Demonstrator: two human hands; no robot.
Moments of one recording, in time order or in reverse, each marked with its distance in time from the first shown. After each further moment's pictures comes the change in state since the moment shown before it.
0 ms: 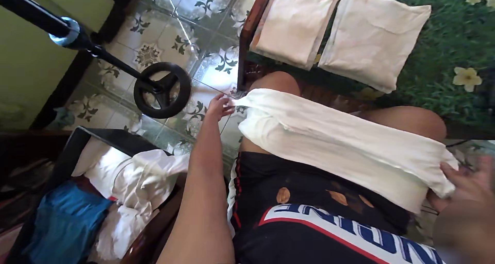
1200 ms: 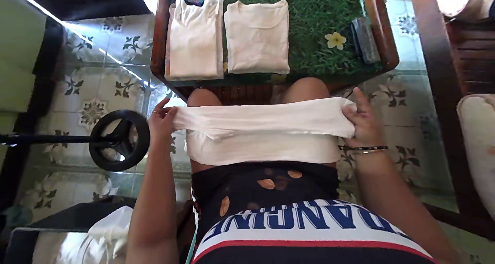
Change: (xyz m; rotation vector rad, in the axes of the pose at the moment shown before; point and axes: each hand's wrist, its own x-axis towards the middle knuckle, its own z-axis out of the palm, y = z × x) left_hand -0.092 0.070 0.077 0.353 -0.014 0.608; right_hand 0.025 0.015 -0.012 0.352 -0.049 -0.095
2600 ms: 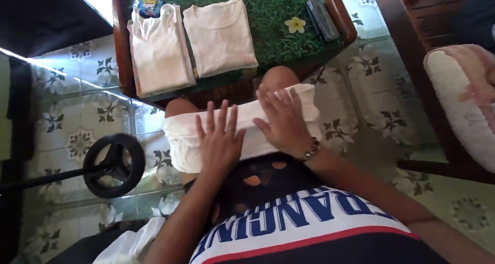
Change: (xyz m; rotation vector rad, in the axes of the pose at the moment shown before) left_hand -0.128 0.050 0.130 1.021 -0.337 0.882; right_hand -0.060 -0.029 0.121 -1.274 -0.175 -0.618
